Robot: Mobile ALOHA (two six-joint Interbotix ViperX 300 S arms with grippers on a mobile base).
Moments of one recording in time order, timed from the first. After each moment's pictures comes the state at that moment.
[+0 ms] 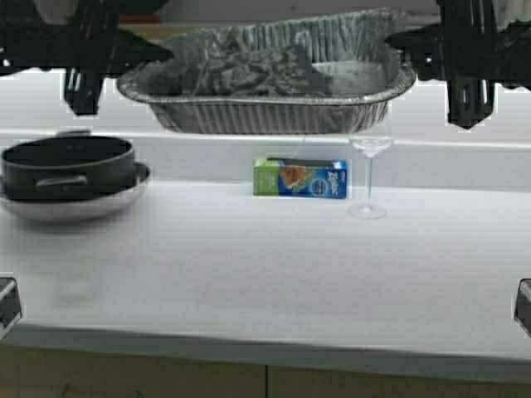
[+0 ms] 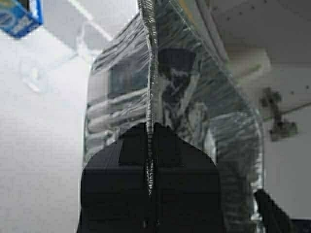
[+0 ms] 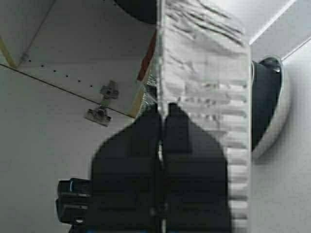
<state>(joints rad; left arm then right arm) -0.13 0.00 0.98 0.82 -1.13 -1.49 0.21 -0.08 1.25 -0.51 -1.35 1.38</state>
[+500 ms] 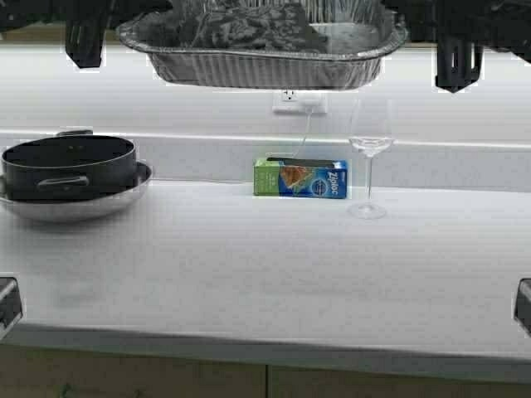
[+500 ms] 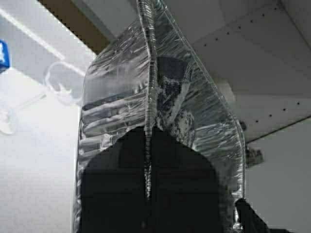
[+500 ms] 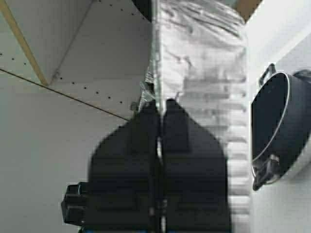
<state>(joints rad) -0.13 -0.08 0.85 0.85 -1.05 -1.63 0.21 -0.14 1.12 -0.54 -1.24 1.51</state>
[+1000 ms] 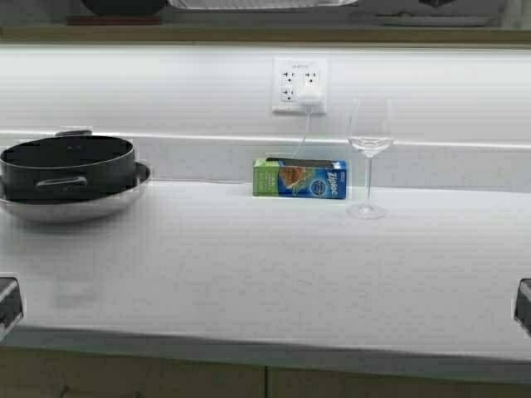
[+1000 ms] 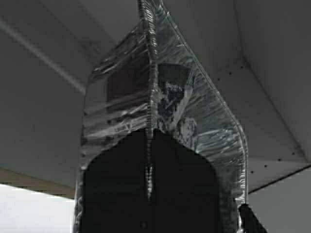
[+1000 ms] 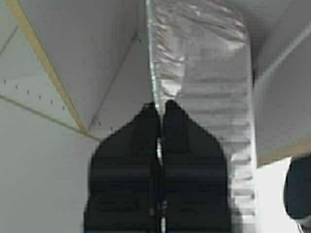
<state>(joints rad) -0.12 0.00 0.46 0.94 -0.91 -1.89 0.17 -0.15 0.72 -0.66 -0.96 1.80</state>
